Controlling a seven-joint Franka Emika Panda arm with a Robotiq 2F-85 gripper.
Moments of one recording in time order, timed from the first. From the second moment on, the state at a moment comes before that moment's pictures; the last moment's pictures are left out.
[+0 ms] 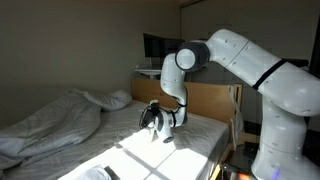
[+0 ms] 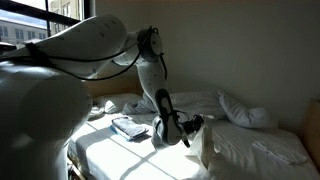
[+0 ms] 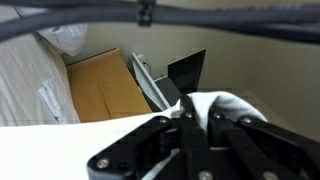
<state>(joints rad) 0.15 0.92 -0.19 -1.96 -2.46 1.53 -1.28</state>
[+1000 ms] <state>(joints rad) 0.27 0.96 -0.19 -1.90 -2.59 1.56 -1.48</state>
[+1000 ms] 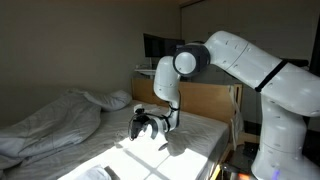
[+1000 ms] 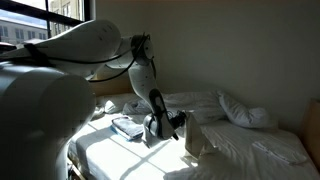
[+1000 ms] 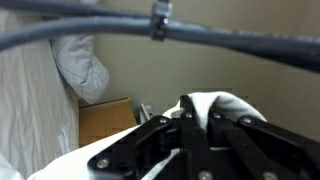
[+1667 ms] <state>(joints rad) 0.39 1.05 -0.32 -1.77 -2.60 1.85 -1.56</state>
